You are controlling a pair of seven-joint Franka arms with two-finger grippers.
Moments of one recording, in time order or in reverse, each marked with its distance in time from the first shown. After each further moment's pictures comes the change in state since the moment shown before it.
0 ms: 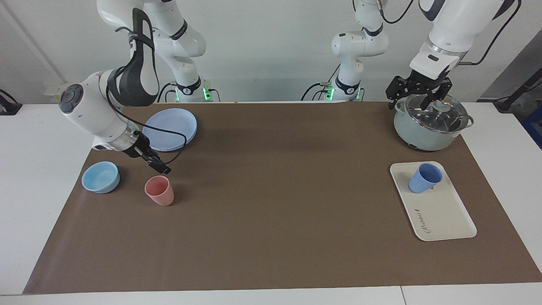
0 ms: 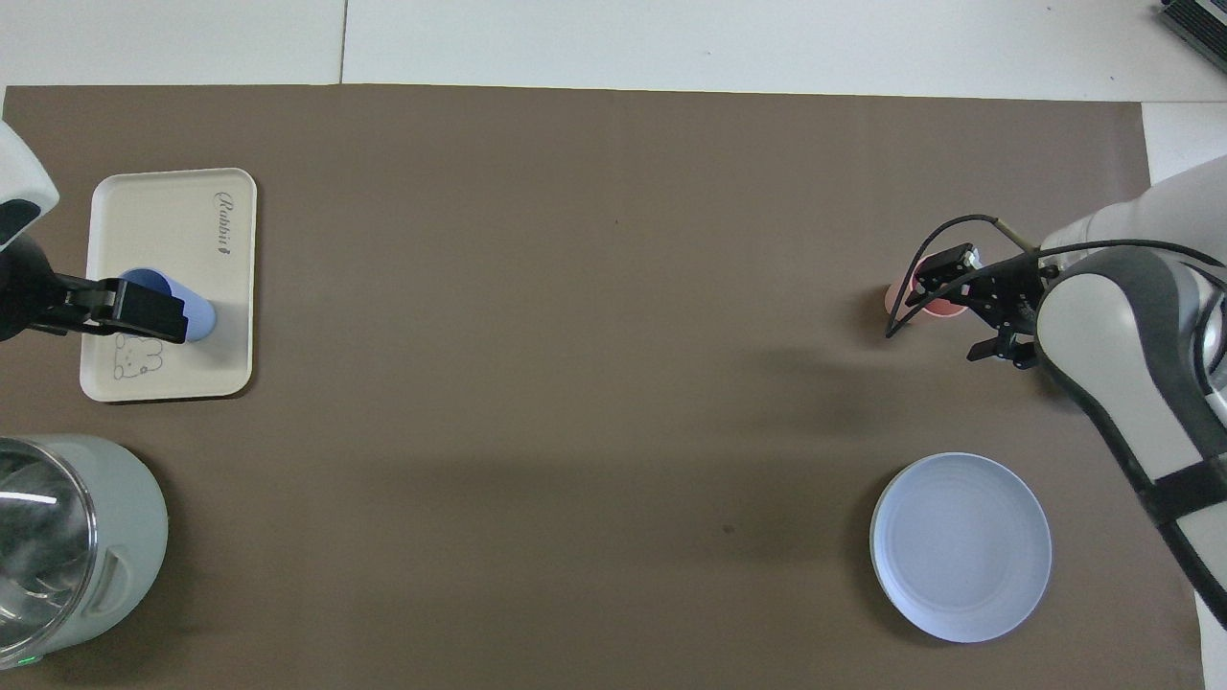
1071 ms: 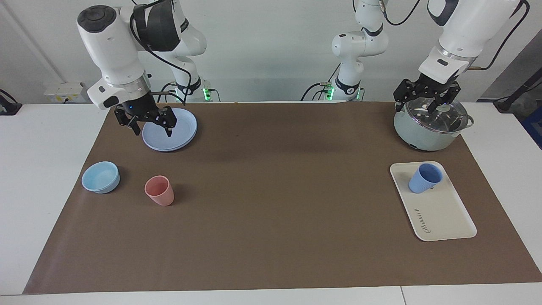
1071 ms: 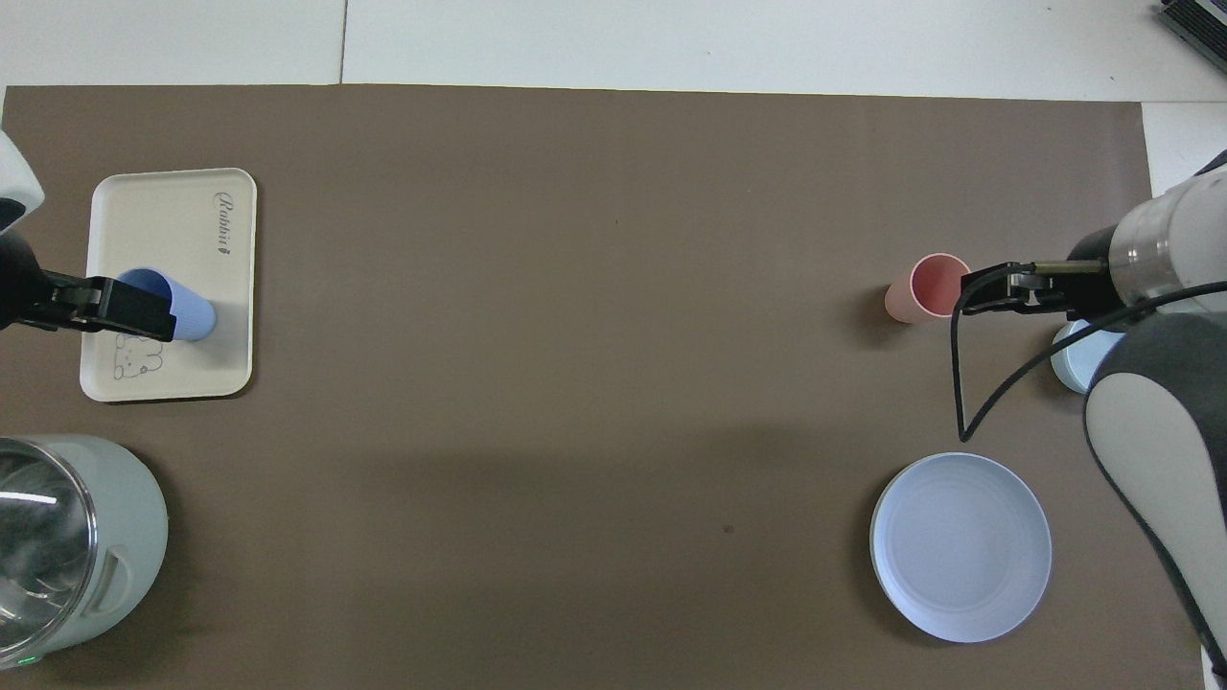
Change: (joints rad) left arm 0.024 0.010 -0.008 -0.001 -0.003 0.005 0.043; right arm 0.099 -0.181 -0.002 0.141 -0.223 -0.168 -0.351
